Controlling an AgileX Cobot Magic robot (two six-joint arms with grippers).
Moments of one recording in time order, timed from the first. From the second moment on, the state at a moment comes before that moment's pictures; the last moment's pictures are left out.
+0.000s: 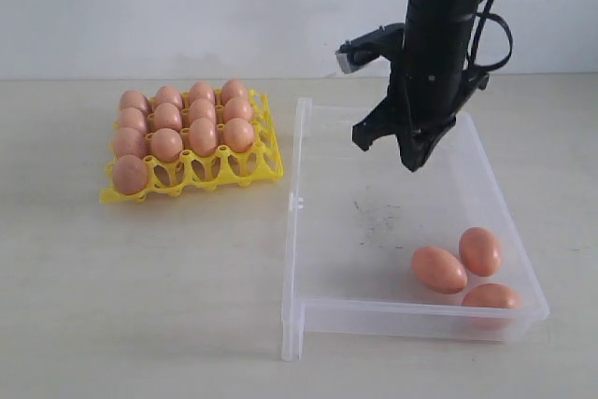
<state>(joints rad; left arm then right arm) 0.05 0.00 0.00 -0.40 0.00 0.18 0.43 2.06 -1.68 -0.02 1.21 -0.19</state>
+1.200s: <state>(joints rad) 0.05 0.00 0.00 -0.40 0.00 0.18 0.43 1.70 -1.07 0.19 0.87 -0.53</state>
